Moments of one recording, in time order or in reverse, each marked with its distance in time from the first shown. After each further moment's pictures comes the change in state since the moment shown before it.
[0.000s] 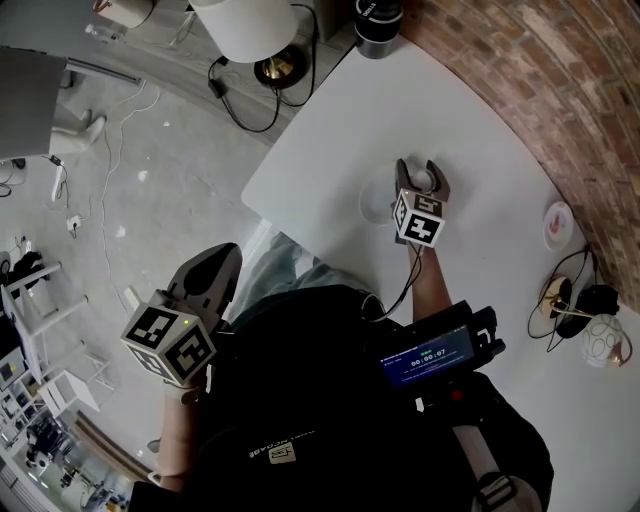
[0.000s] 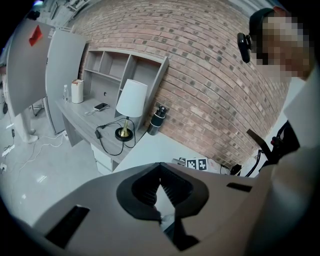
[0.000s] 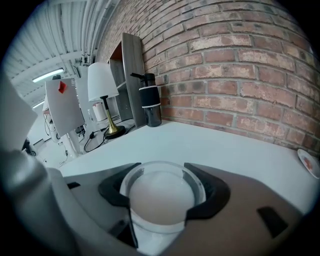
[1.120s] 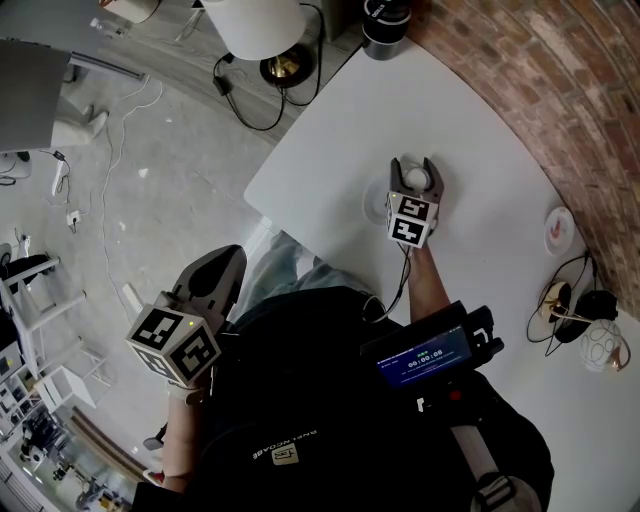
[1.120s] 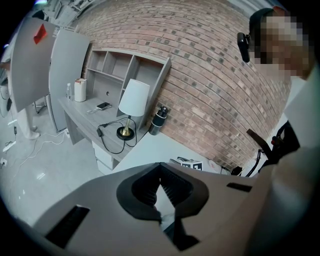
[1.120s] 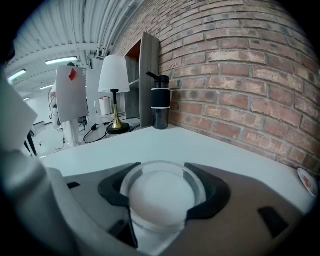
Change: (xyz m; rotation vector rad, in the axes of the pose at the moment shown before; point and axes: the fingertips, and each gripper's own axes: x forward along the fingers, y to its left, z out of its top) left arm -0.002 0.000 -0.008 -0.025 -0.015 0.007; right arm 0.009 0.019 0.003 -0.160 -0.073 -0.026
